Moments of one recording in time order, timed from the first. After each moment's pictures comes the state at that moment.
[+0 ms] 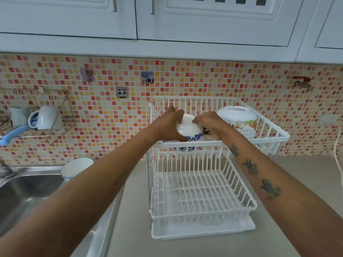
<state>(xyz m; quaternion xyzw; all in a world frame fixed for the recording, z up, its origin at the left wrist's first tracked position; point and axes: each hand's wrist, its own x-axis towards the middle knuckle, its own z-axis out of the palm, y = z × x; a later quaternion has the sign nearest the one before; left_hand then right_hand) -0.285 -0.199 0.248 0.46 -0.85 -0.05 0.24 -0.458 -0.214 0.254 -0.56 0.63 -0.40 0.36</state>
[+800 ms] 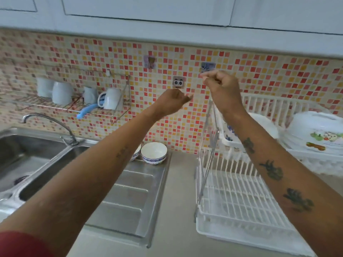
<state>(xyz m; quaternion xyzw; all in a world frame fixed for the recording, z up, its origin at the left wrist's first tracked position) -0.113 -0.201 0.268 0.56 -0.70 -0.21 0.40 -0.270 -0.176 0.302 -0.68 0.40 -0.57 0.23</state>
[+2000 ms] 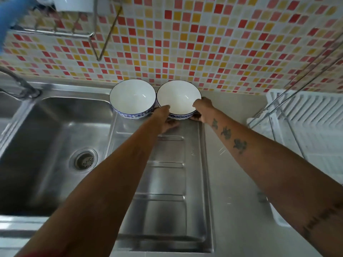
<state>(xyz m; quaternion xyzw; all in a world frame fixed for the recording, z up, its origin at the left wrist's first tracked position) 0.038 -0.375 -0.066 0.58 -0.10 -0.69 0.42 -0.088 -0.419 -0.062 -0.31 0.71 -0.30 0.56</state>
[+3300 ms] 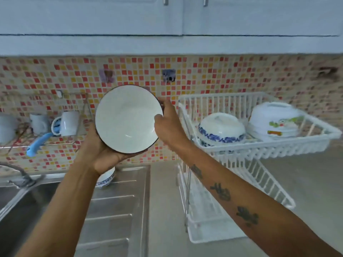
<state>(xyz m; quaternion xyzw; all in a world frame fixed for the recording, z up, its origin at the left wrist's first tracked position) -0.055 -0.140 0.240 0.20 -0.34 -0.77 0.51 -0.216 -0.169 0.260 -0.63 0.45 -0.54 0.33</state>
